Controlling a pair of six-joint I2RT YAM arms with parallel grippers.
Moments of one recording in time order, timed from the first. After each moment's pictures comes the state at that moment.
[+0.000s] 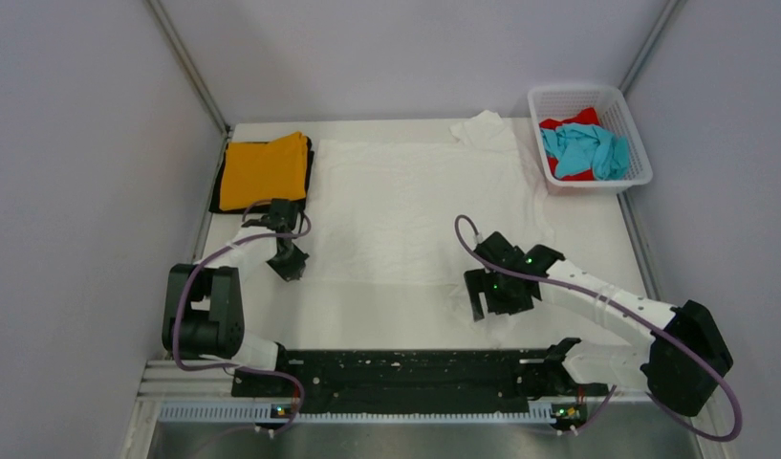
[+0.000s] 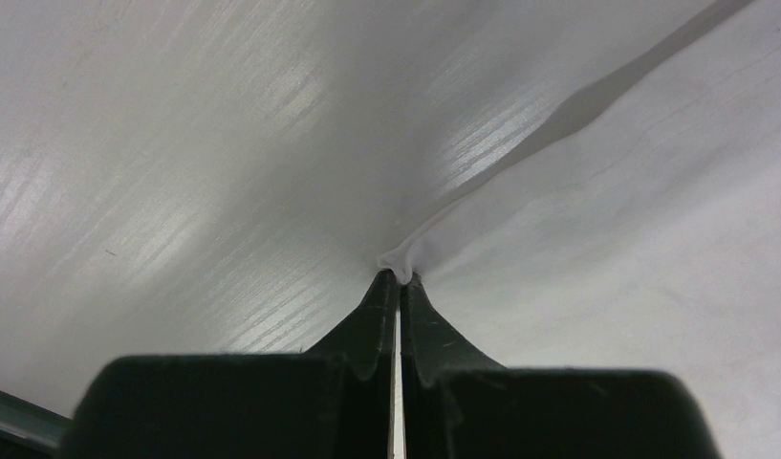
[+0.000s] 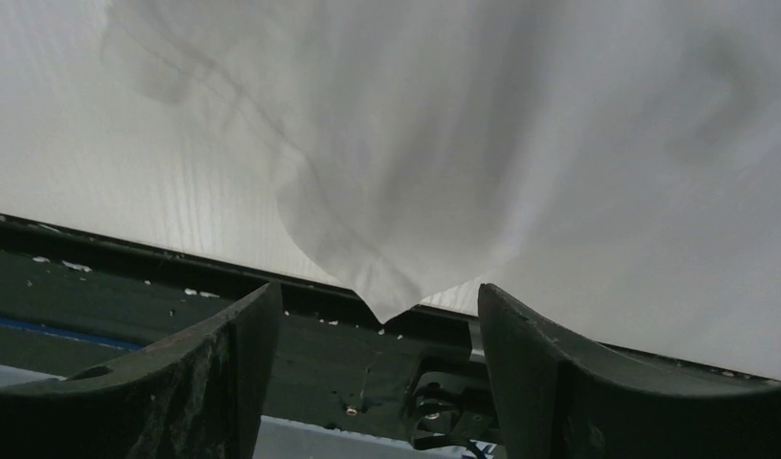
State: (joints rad) left arm -0.09 1.48 0.79 -0.64 -0.21 -0.92; right arm 0.76 1.15 0.68 -0.88 0.01 0.55
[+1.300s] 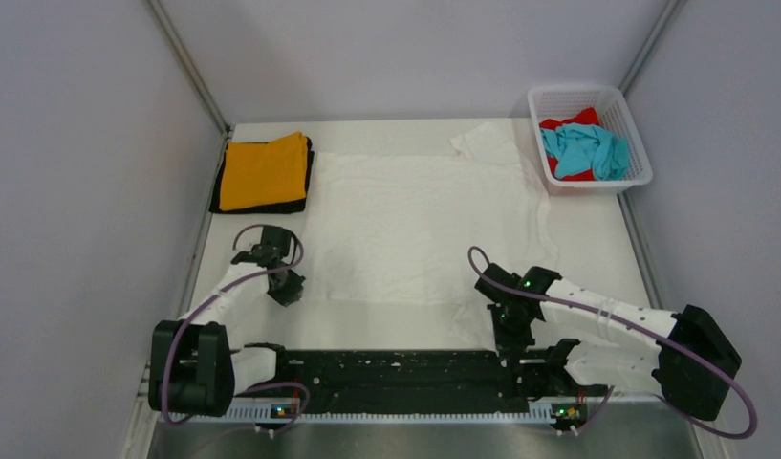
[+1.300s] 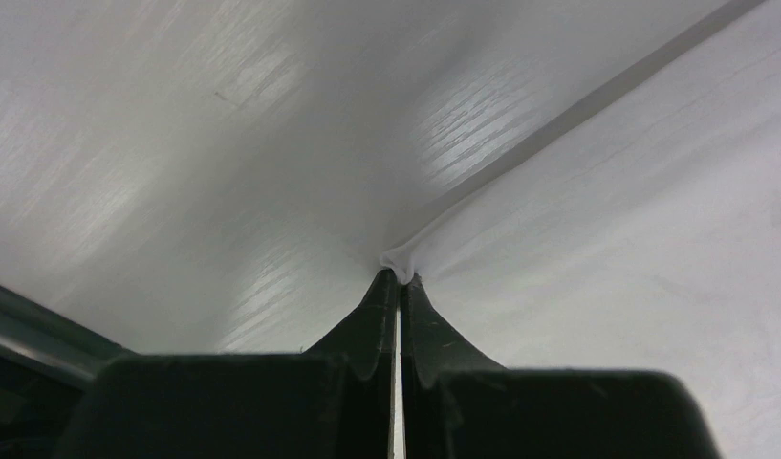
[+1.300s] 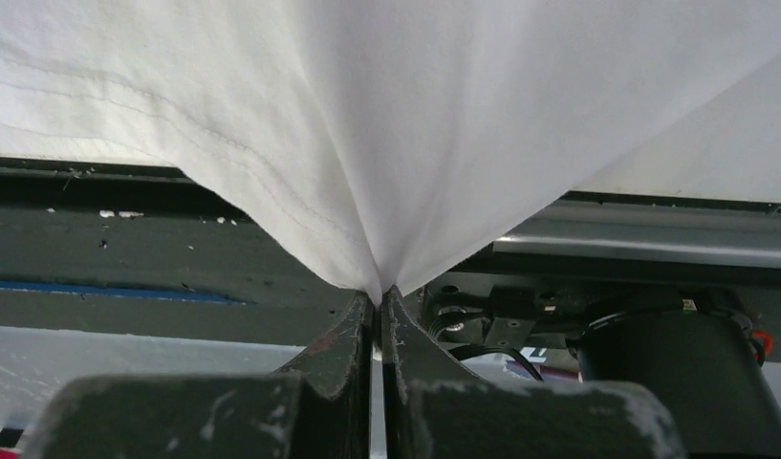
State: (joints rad) left arm -0.09 1.16 0.56 -0.70 -0.16 -1.00; right arm 0.86 1.09 0.57 -1.04 -0.09 0.83
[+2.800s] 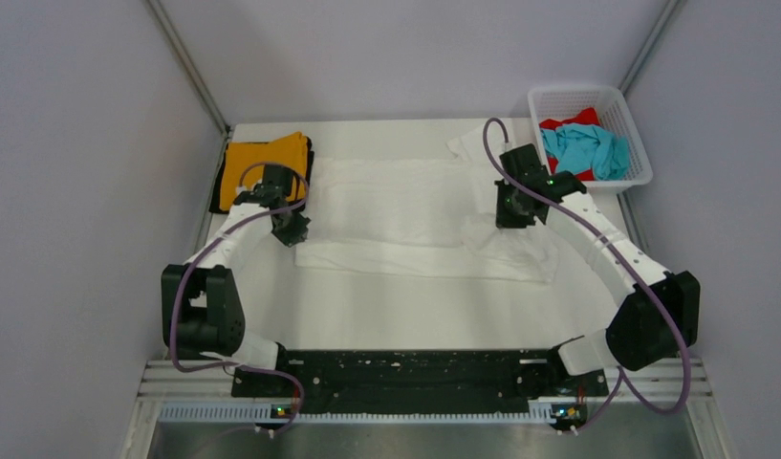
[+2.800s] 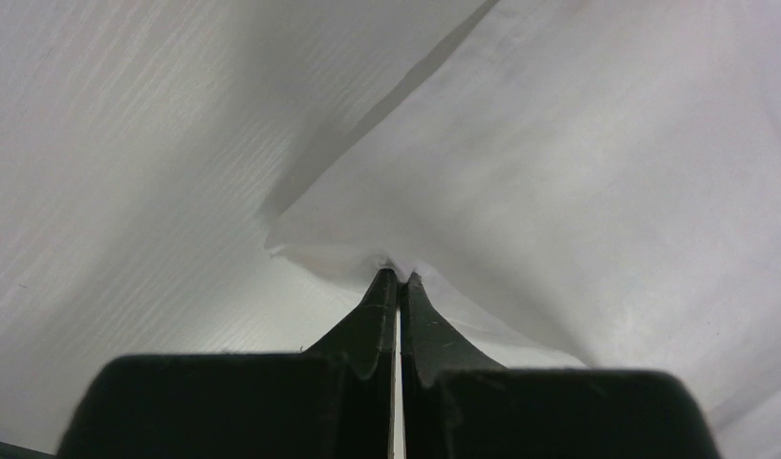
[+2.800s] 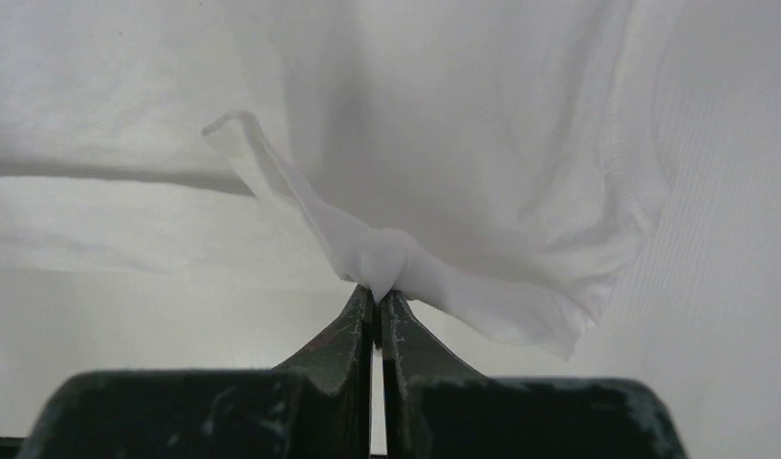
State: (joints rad) left arm -0.09 1.49 1.05 -0.70 -0.13 -0.91; right arm 0.38 1.41 1.24 -0.87 0.14 0.39
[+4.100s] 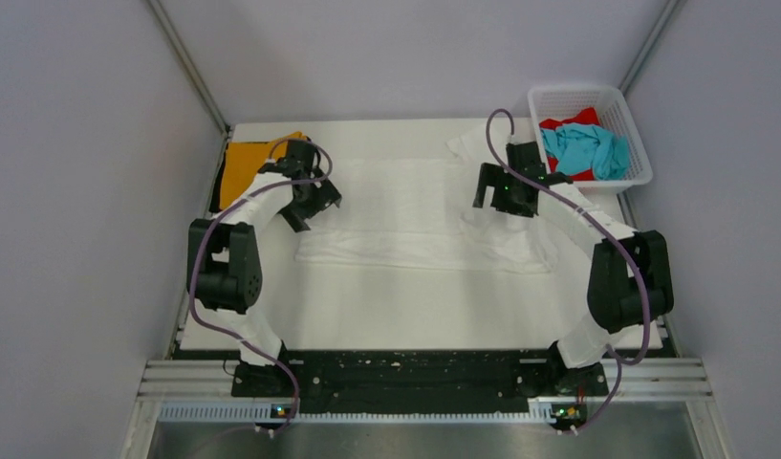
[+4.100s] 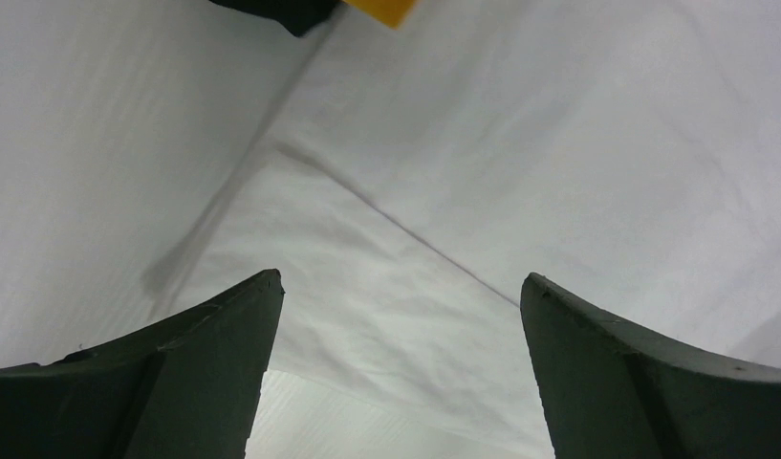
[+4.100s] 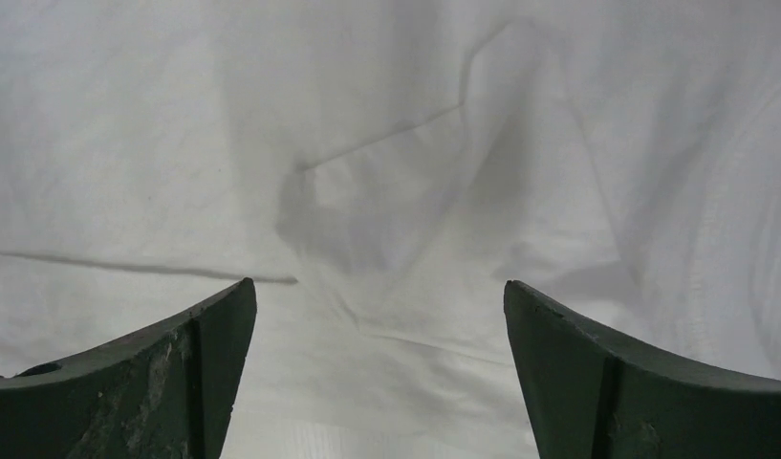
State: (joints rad) left arm -0.13 1.77 1.33 -0.69 -0.09 -0.82; right arm 0.25 1.62 1.20 -0.47 0.04 0.39
